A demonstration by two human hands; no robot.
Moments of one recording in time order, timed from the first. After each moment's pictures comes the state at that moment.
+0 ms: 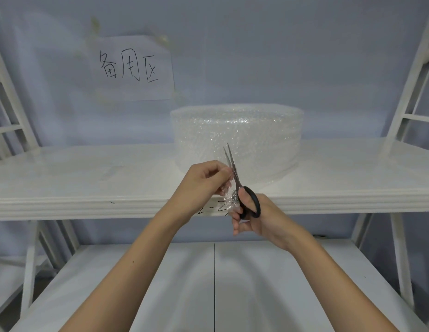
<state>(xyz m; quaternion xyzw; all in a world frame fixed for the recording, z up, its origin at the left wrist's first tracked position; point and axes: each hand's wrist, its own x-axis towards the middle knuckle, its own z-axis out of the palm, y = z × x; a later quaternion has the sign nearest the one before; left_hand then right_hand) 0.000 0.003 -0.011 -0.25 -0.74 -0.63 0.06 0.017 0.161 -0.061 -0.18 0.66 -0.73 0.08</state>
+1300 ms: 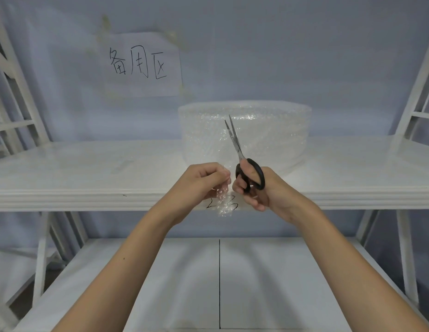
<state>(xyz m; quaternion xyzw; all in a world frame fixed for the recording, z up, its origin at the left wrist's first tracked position) 0.013 -0.026 -0.013 -0.26 -0.73 -0.64 -0.01 0.024 0.149 -0.012 -0.18 0.75 -0.63 0.03</state>
